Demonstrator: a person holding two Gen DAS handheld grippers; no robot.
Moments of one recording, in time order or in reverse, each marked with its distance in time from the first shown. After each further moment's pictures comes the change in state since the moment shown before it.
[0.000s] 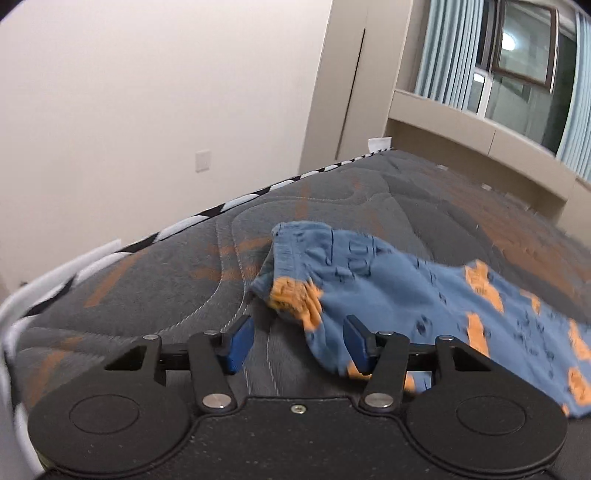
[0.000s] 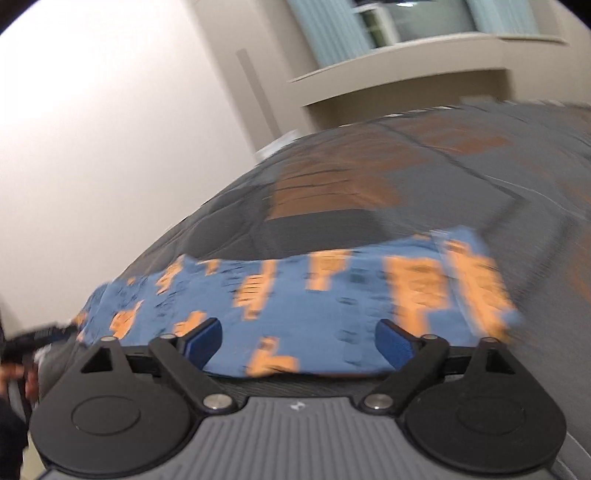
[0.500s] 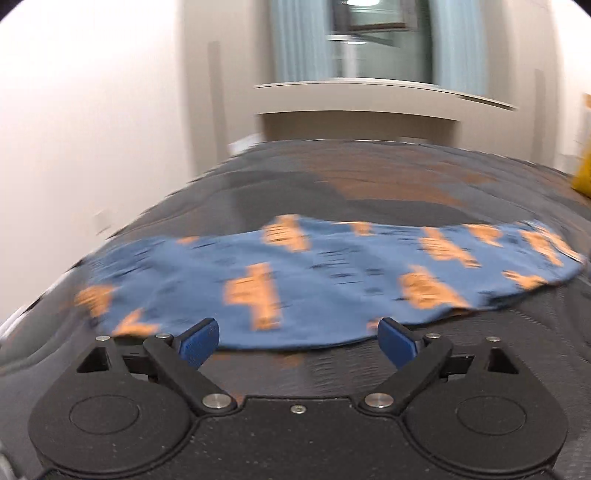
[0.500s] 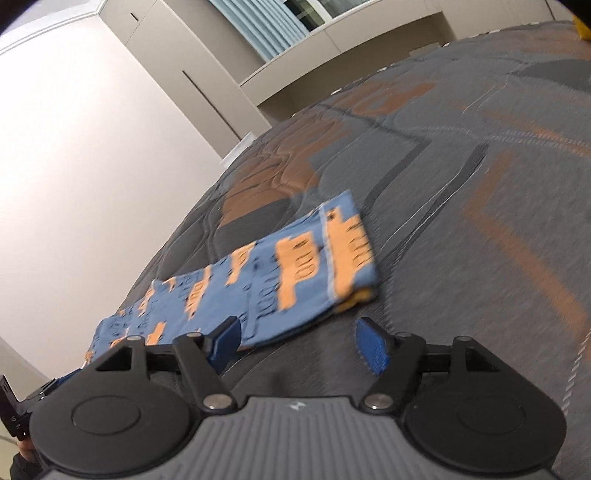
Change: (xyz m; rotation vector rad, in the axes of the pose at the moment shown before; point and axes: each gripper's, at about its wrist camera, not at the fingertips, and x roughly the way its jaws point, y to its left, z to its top) left arm -0.067 -0.162 -0.069 0.376 -0.015 -0.132; right arm -0.050 -0.117 -0.026 0.296 0.028 0.034
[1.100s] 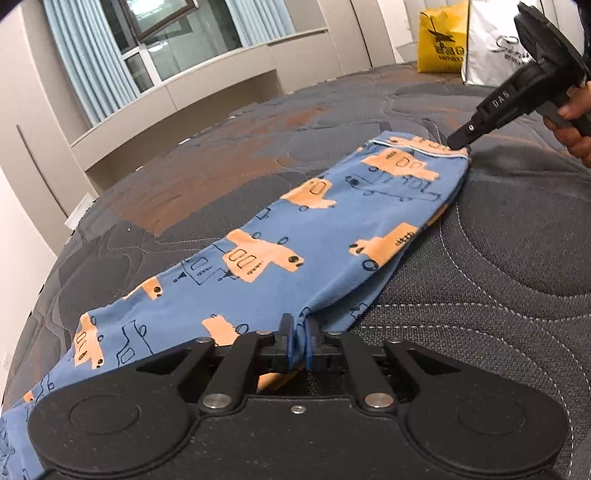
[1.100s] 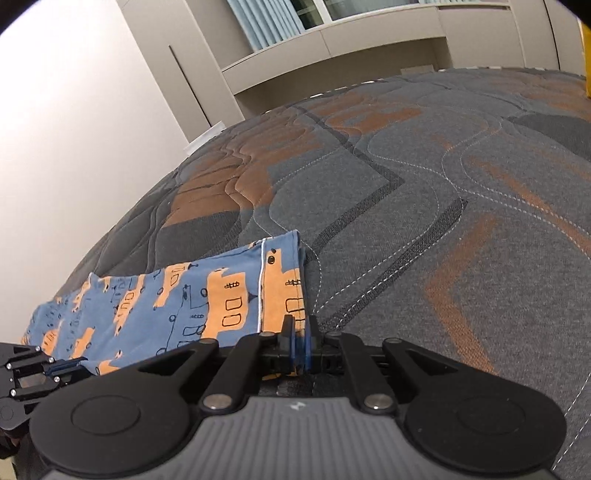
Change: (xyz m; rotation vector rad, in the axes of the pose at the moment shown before) left arm 0.068 -0.155 0.021 0.570 0.036 -0.362; right arm 0.030 -0.007 0.045 -0.154 0.003 -0.187
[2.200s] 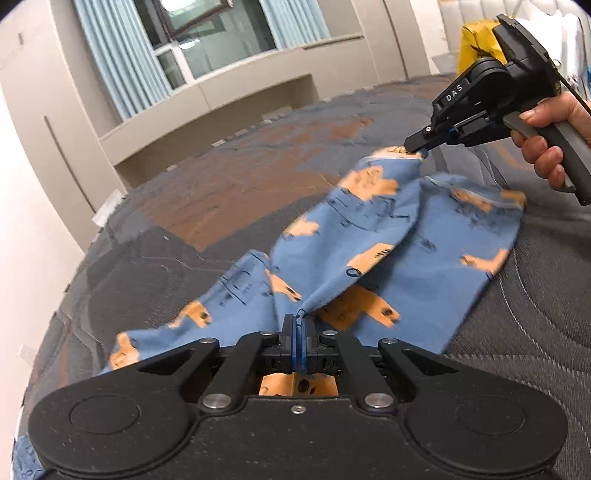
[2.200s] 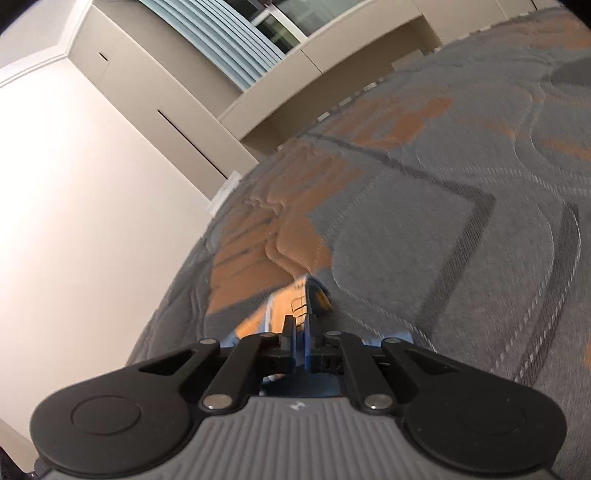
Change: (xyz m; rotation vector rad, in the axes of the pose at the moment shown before) left arm 0.001 0.037 0.028 -0.056 -0.012 0.091; right arm 0.066 0.014 0.059 0.278 -0.113 0.179
